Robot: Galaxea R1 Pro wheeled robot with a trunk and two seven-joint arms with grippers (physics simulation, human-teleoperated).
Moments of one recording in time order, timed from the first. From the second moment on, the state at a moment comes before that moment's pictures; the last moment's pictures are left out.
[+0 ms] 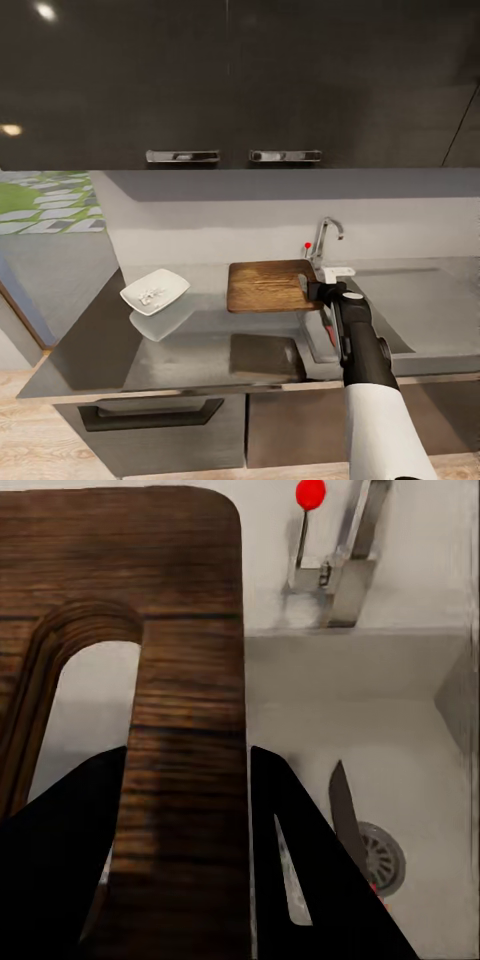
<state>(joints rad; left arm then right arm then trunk) 0.28 0.01 -0.06 -0.55 0.25 -0.06 -0.01 -0.73 0.17 -0.26 -1.26 0.43 0.63 0.21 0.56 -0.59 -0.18</state>
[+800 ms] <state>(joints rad) 0.28 0.01 -0.05 -0.54 0.25 -0.06 -0.01 -0.73 0.17 -0.44 -1.04 0.13 0.41 -0.51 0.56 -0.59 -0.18</state>
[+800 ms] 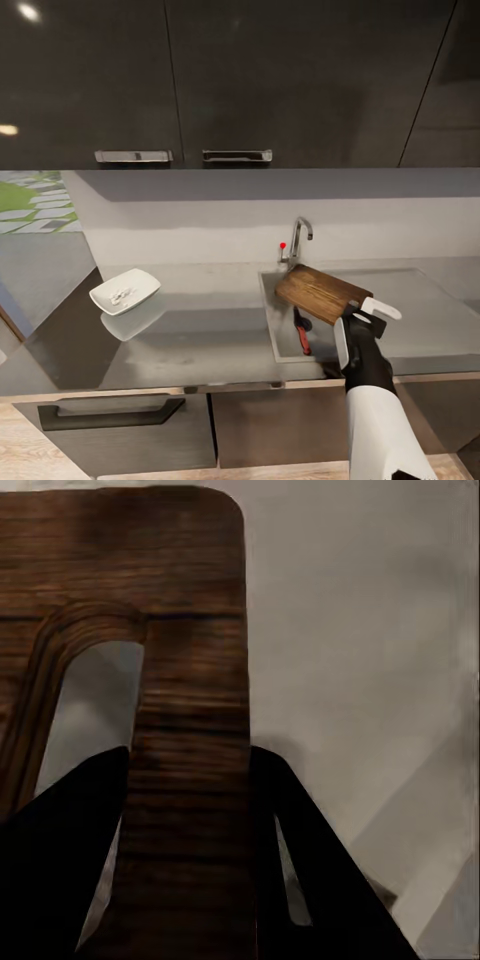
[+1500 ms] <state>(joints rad) 0.28 0.01 -0.05 -0.54 0.25 -0.06 -0.01 -0.96 0.17 -0.31 -0.71 -0.12 0.36 -0.96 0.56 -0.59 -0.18</state>
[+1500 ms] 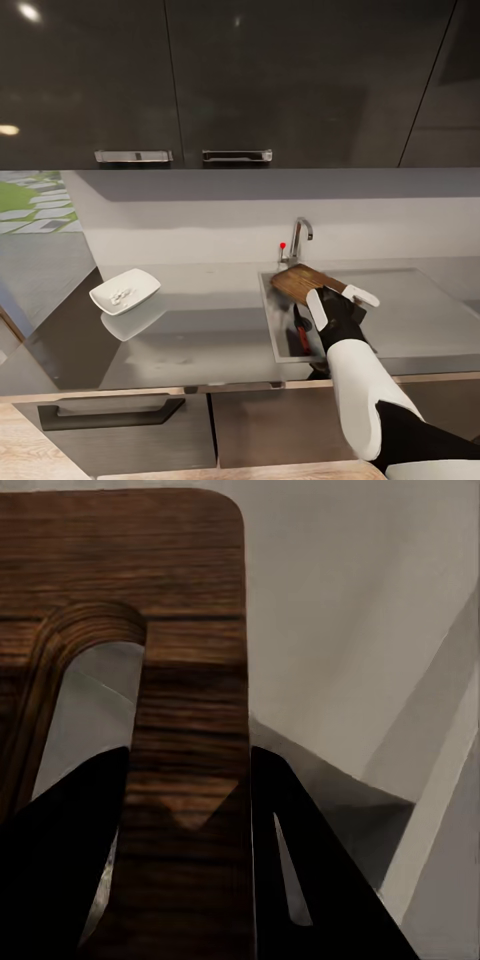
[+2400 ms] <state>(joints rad) 0.28 0.01 -0.05 -0.53 0.25 -0.06 -0.01 -0.97 0.17 -0.31 -0.52 -0.37 0.03 -1.16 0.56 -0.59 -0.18</state>
